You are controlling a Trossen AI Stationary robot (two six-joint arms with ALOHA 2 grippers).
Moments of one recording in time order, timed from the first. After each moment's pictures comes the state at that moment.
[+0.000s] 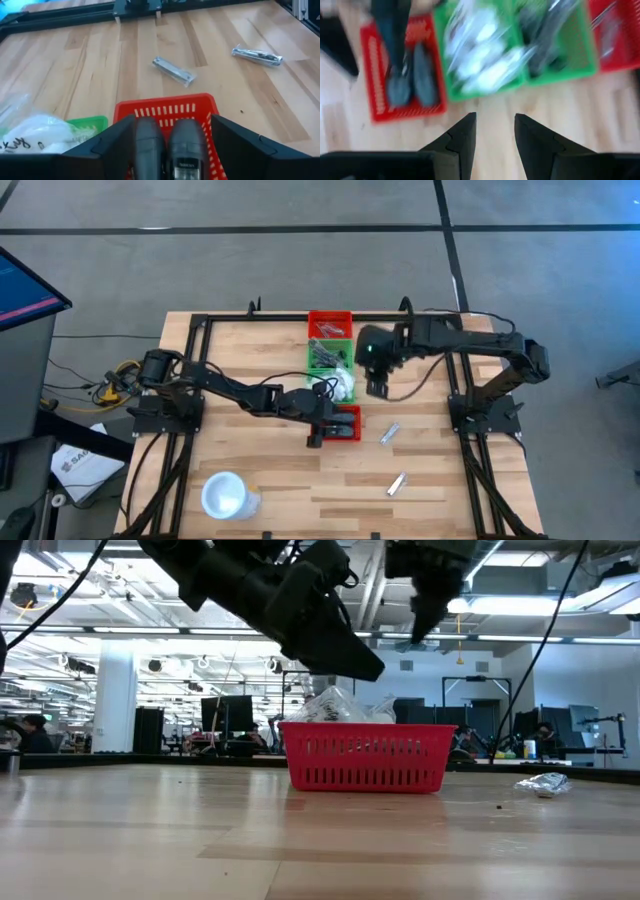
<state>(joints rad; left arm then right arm) -0.12 1.78 0.98 0.29 -0.11 0.07 -0.17 1.52 1.43 -1.05 0.02 -0.01</state>
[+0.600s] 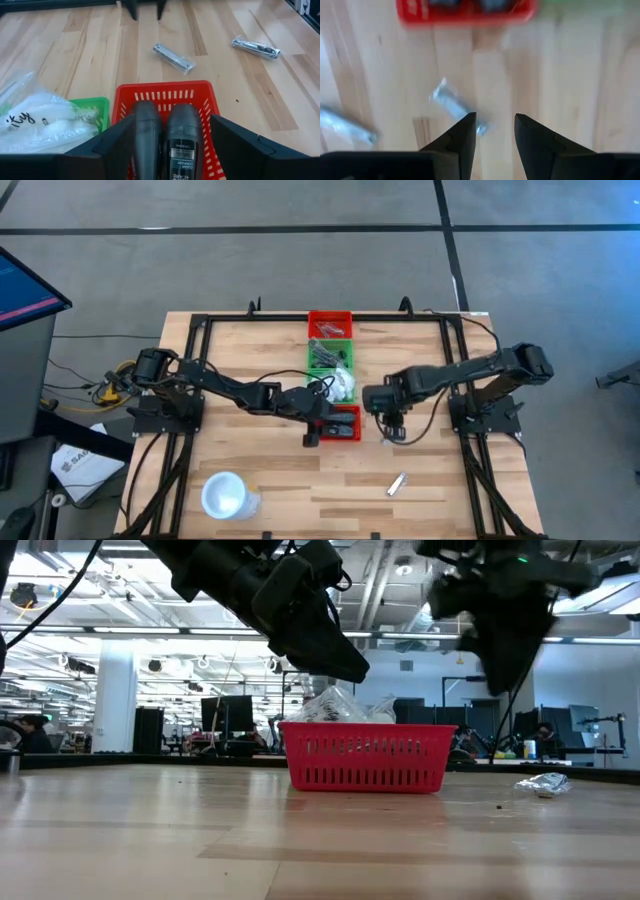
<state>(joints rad) -0.12 1.73 0.98 0.17 -0.10 0.02 0.12 1.52 1.13 -1.04 0.03 0.18</state>
